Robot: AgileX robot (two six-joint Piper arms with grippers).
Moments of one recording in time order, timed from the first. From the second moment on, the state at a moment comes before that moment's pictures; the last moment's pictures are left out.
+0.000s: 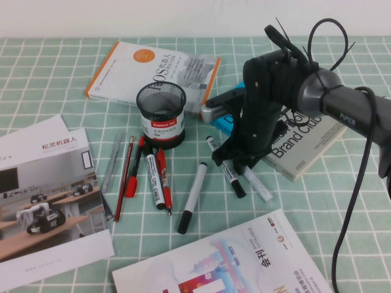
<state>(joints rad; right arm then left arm) 0.52 2.26 -1.90 0.03 1.13 -0.05 -0.07 -0.01 0.02 -0.04 0.38 0.00</state>
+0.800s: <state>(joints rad) 0.52 1.57 -1.33 0.04 0.54 0.03 -0.07 -0.01 0.02 -0.04 0.38 0.00</state>
